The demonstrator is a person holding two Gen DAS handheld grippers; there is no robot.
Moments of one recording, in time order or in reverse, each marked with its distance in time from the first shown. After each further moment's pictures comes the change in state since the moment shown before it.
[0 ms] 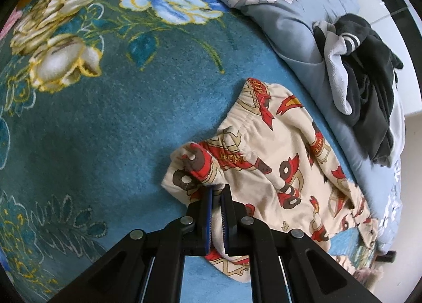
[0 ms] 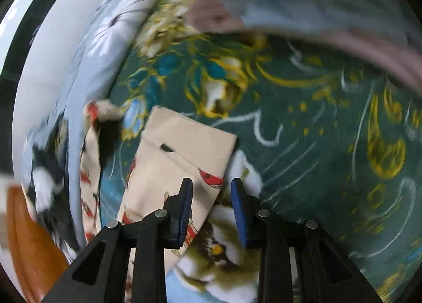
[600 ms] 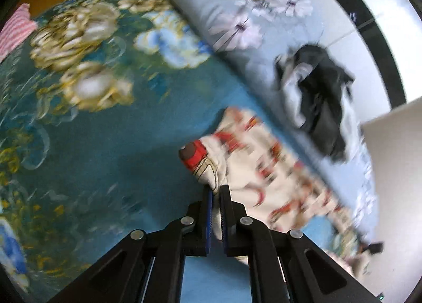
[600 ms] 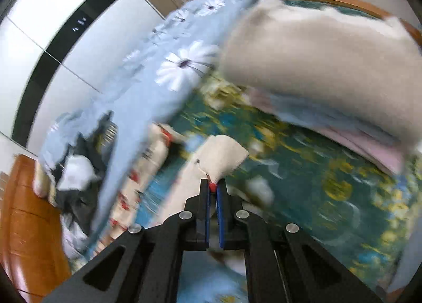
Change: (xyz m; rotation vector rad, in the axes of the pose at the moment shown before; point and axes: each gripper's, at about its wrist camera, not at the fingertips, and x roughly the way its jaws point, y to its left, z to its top) left arm -0.081 0.068 -0.017 0.086 -0.091 -0.114; right arm -0.126 0.036 -0.031 -0.240 -0.202 0.049
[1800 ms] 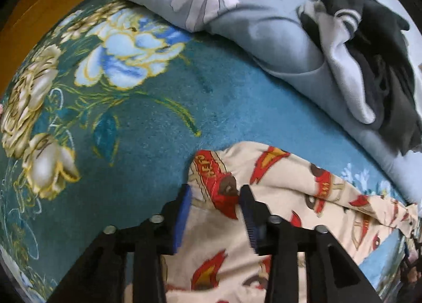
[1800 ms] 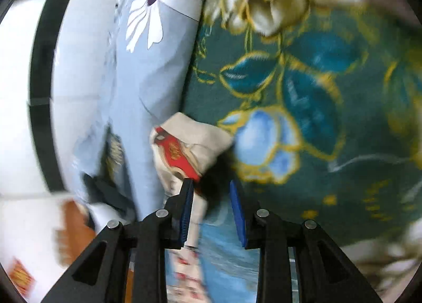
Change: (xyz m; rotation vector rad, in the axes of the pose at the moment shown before) left arm 0.120 -0.088 0.087 0.215 0.071 0.333; right arm 0.239 0.059 0.059 0.414 0.301 0.329
